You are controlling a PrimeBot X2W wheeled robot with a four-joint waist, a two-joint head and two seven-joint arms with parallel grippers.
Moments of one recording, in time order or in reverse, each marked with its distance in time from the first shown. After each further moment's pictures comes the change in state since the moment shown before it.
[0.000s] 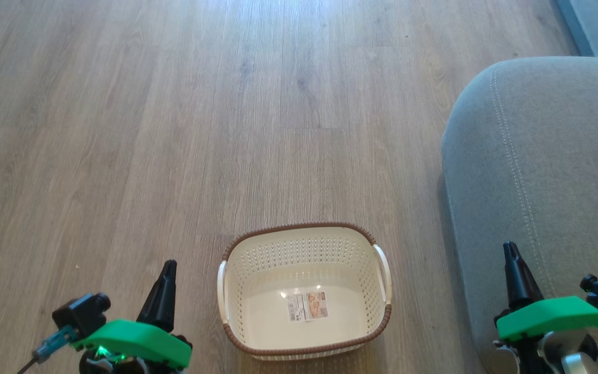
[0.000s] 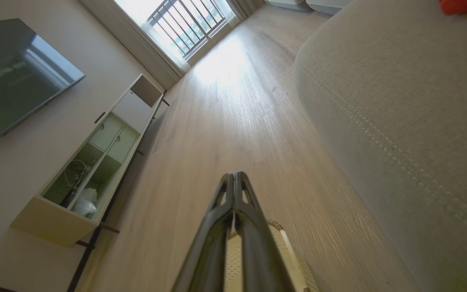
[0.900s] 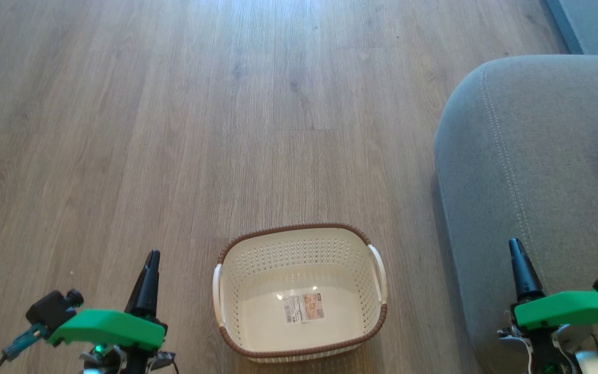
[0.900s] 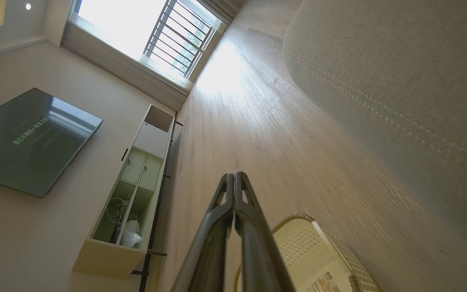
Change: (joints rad) left arm -0.036 0.002 0.056 0.021 -0.306 -0.021 0.071; right arm -0.019 0.007 -0.032 0.000 0.274 0.000 0.078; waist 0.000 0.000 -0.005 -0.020
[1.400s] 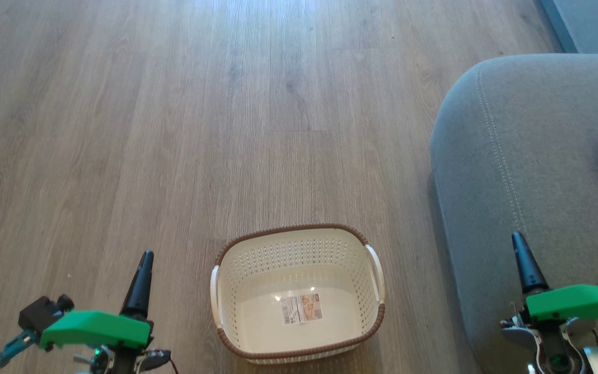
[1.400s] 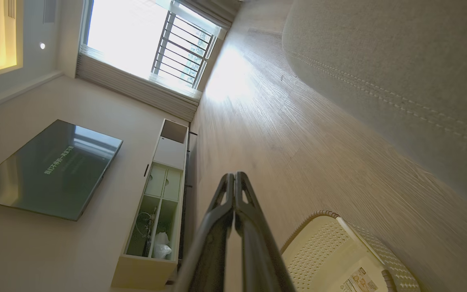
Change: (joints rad) left arm -0.004 0.000 0.028 0.008 -0.166 -0.010 0.044; right arm -0.018 0.003 -0.021 0.000 0.154 0.000 0.045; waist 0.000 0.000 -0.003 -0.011
